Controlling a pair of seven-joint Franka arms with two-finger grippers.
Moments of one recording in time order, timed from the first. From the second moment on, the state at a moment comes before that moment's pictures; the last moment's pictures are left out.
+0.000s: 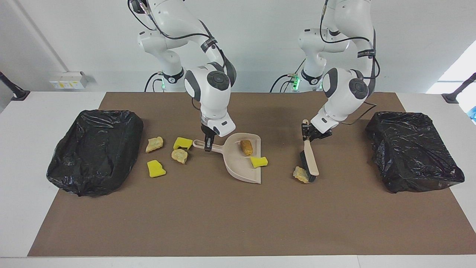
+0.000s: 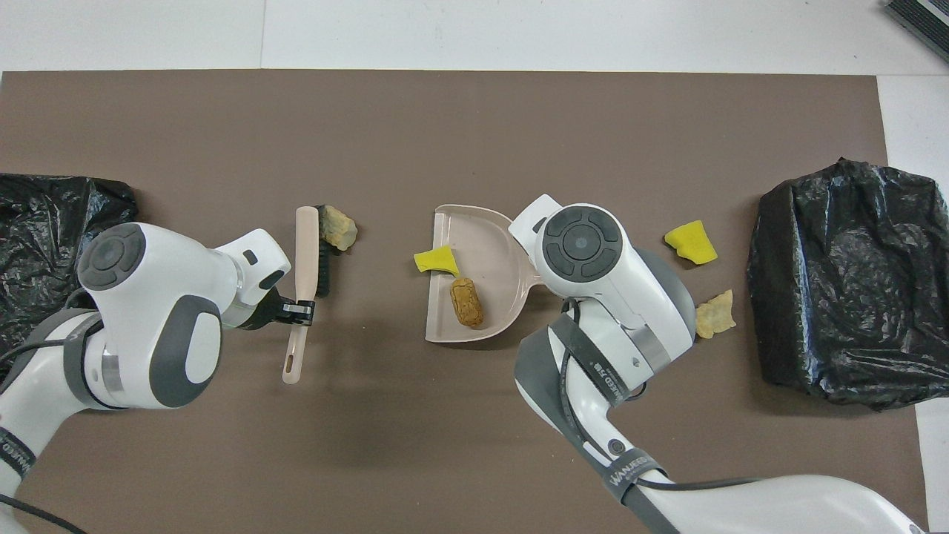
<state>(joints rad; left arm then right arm) -0.23 0.06 -0.06 -2.22 -0.27 2.21 0.06 0.35 0.28 0.13 -1.86 -0.26 2.08 -0.90</state>
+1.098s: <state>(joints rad) -0.58 0.05 -0.08 -2.23 -0.27 2.23 -0.24 0.35 0.28 0.13 -1.86 -0.26 2.08 -0.90</state>
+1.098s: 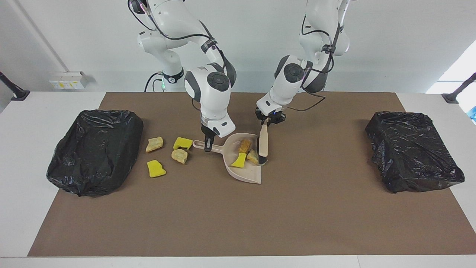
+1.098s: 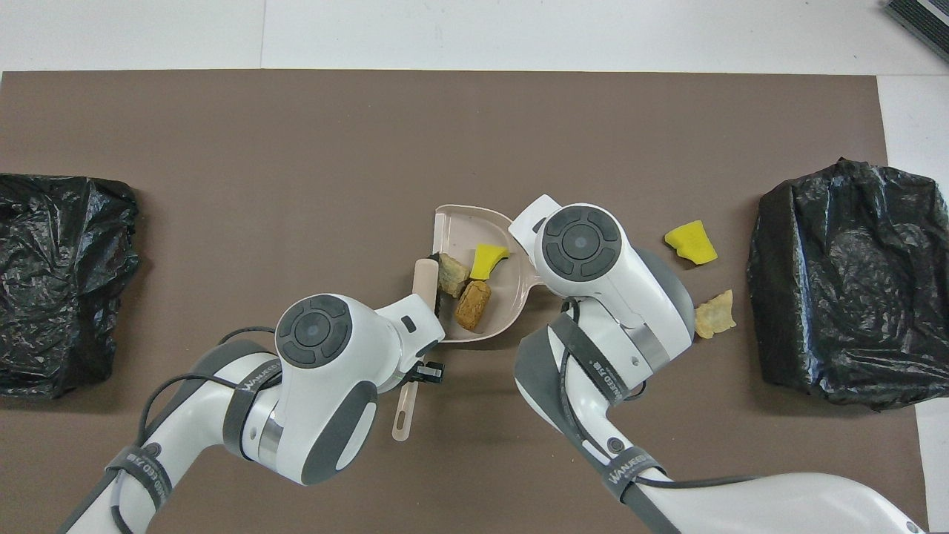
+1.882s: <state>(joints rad) -0.55 0.01 -0.05 -2.19 -0.27 2.12 -0.27 0.34 0.28 0.13 -1.86 -0.26 2.09 -0.90</state>
